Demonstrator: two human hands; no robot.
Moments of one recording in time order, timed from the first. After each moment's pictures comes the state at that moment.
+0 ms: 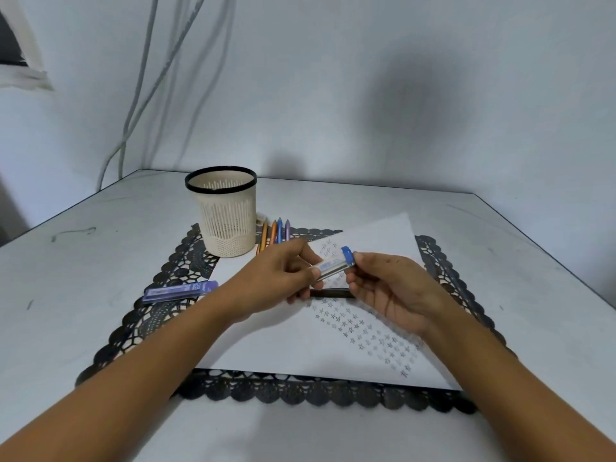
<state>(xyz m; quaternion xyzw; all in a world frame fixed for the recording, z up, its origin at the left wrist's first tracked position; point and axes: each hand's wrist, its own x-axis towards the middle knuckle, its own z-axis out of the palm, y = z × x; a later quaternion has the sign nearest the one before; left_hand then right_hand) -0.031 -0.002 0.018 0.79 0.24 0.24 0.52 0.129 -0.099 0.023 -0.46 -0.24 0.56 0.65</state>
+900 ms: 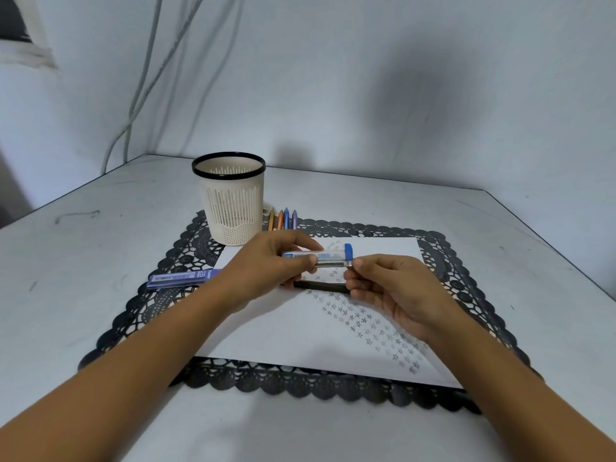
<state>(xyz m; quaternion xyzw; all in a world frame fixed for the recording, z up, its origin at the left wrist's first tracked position) -0.041 0.006 0.014 0.75 0.29 0.28 0.53 0.119 -0.101 0.019 -0.56 -0.28 0.50 0.60</state>
